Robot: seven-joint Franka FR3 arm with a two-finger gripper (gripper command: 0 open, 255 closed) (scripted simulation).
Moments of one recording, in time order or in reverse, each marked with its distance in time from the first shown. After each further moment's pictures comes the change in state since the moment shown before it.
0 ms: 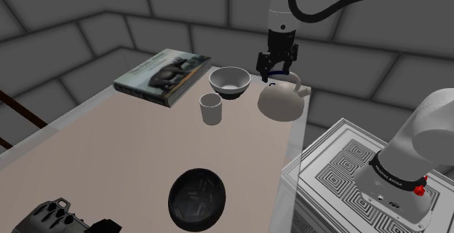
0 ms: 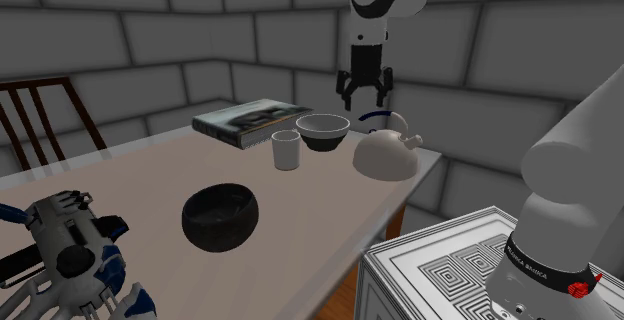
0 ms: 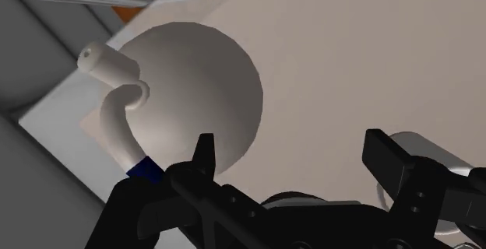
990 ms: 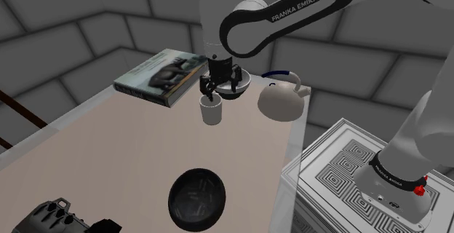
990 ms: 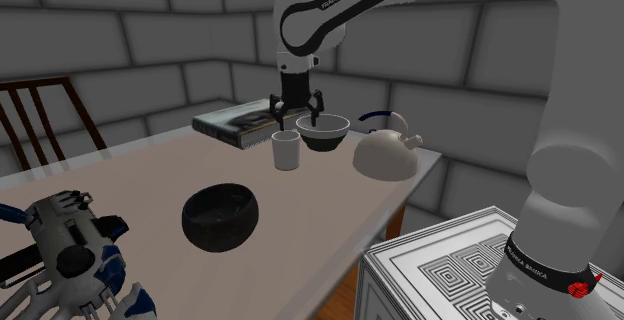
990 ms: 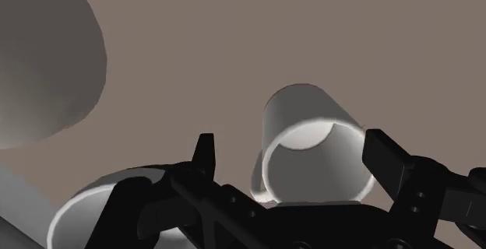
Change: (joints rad) arm 0.093 0.534 0.152 0.403 -0.211 0.127 0.360
